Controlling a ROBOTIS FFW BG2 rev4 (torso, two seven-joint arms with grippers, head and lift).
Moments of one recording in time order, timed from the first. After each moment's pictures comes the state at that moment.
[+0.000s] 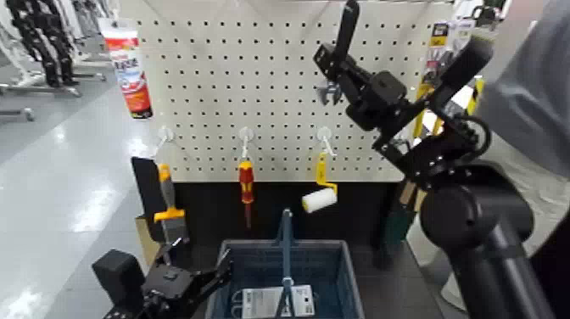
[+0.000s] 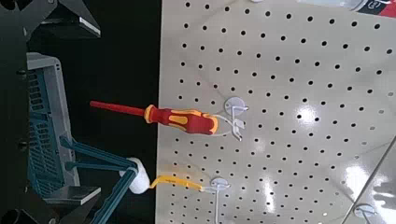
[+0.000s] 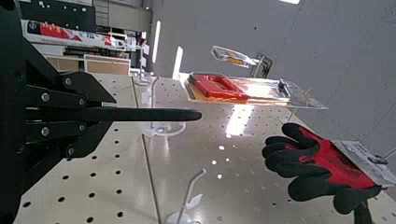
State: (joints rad) left arm 0.25 0.04 0.00 -1.88 0.20 0.09 -0.37; right arm -0.44 -0.05 0.12 -1.71 -0.50 0.18 0.69
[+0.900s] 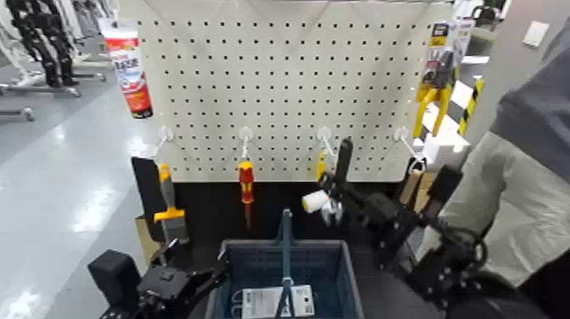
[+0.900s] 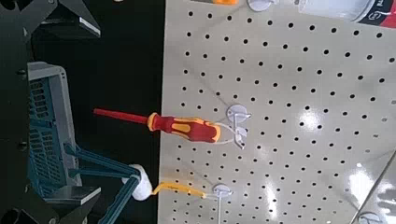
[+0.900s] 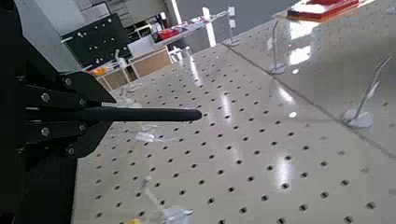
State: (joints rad) left arm 0.25 0.04 0.02 -1.88 0.20 0.10 -0.37; right arm -0.06 -0.08 0.06 -1.82 -0.62 0.43 0.60
